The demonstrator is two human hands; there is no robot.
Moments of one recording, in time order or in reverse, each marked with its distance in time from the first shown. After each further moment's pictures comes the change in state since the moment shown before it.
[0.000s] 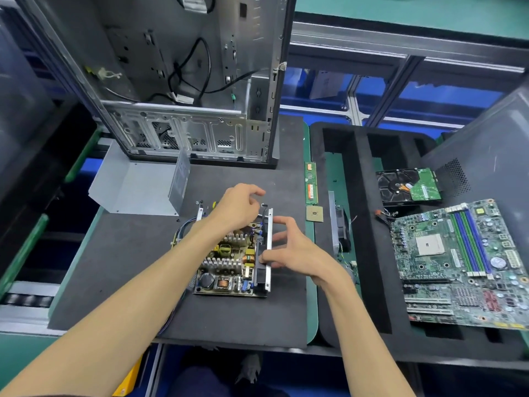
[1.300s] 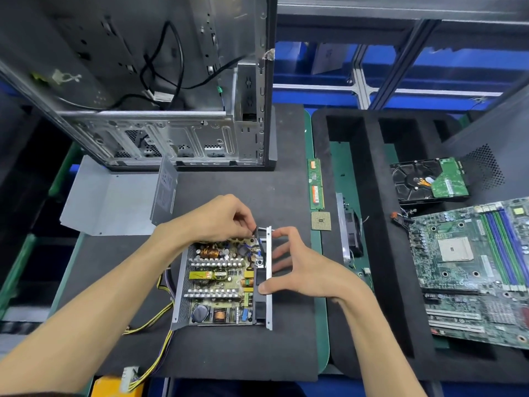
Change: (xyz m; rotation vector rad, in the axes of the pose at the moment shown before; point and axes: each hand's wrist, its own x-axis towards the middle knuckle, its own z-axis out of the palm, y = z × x) left_hand 0.035 -0.018 -0.030 0.123 -0.410 0.151; right_hand 0.018 -0.004 -0.025 -0.205 -0.163 0.002
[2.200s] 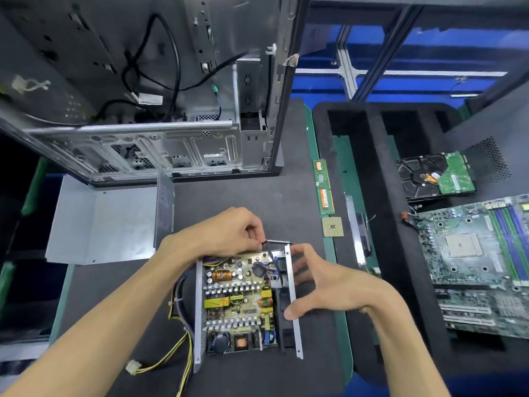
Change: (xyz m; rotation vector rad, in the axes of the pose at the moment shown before) left_hand 0.025 -0.021 -0.012 -0.005 -0.182 0.064; right_hand 0.003 -0.019 -0.011 -0.076 -0.110 0.183
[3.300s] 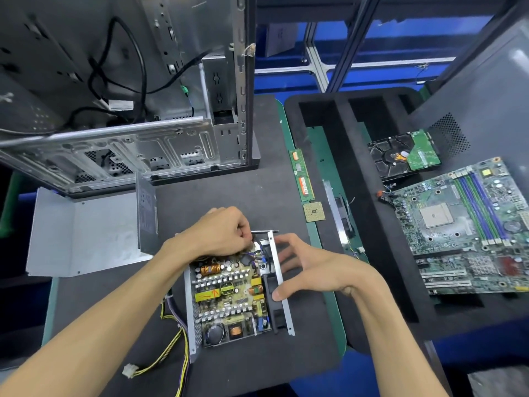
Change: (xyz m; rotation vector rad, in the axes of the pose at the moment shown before) left_hand 0.000 0.016 0.015 0.233 0.069 -0.051; right_hand -0.002 0.011 0.013 0.156 0.075 -0.014
